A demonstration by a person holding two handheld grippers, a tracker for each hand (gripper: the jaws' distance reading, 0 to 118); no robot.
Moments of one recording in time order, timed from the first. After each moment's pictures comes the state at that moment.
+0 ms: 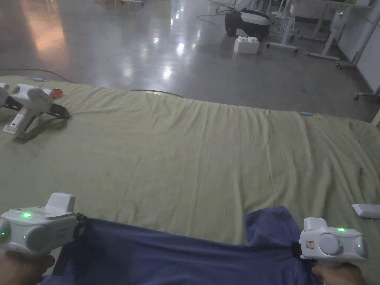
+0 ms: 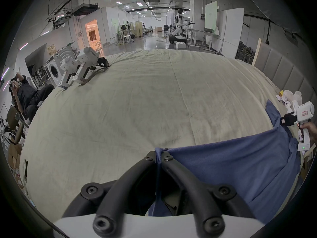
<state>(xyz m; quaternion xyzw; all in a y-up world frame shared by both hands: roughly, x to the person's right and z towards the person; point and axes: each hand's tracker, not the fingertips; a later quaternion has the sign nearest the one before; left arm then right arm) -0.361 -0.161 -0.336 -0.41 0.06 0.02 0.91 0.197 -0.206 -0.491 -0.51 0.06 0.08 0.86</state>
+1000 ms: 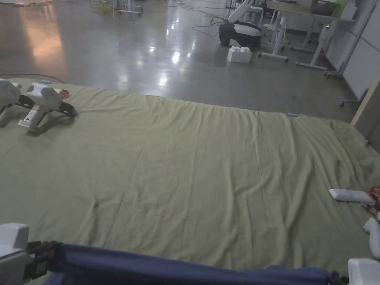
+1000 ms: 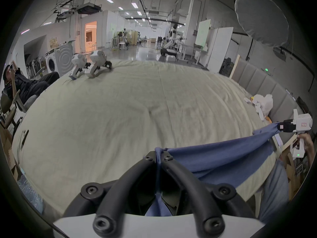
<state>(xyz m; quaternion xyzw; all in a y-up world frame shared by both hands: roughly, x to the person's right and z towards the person) -0.378 -0.131 -0.128 -0.38 0.00 0.08 0.92 0.240 -0.102 -0.217 -0.42 0.09 0.11 0.90</state>
